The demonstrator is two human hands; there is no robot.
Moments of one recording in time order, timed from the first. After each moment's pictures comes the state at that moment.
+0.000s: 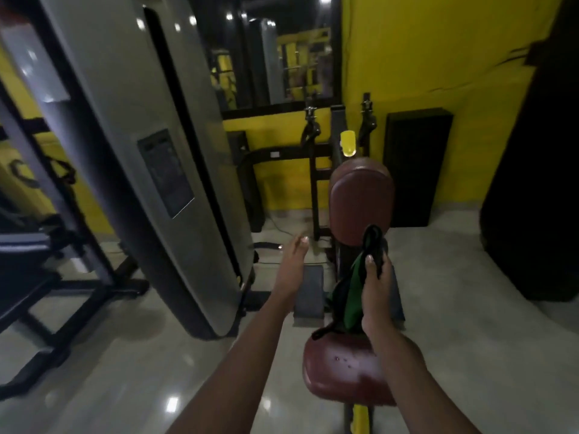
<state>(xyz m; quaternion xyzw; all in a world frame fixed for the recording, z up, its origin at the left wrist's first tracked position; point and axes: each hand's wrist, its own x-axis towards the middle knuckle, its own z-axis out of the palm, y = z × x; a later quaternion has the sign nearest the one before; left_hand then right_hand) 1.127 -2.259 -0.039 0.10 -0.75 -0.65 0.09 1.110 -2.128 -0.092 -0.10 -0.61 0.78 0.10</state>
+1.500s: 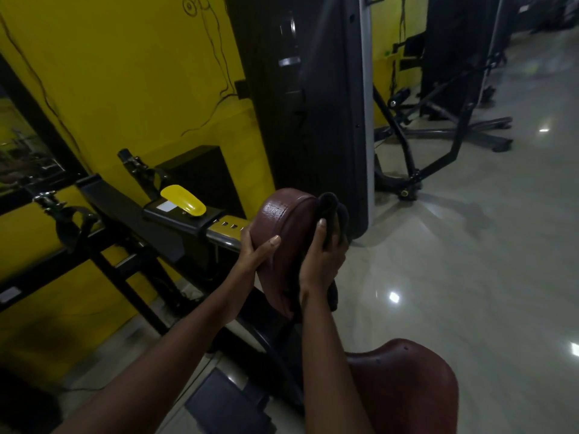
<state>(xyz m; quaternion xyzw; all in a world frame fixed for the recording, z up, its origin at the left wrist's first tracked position) 0.836 -2.297 -0.021 -0.37 -0.65 -0.60 -0.29 0.887 -2.200 -0.060 -0.43 -0.49 0.57 0.51</state>
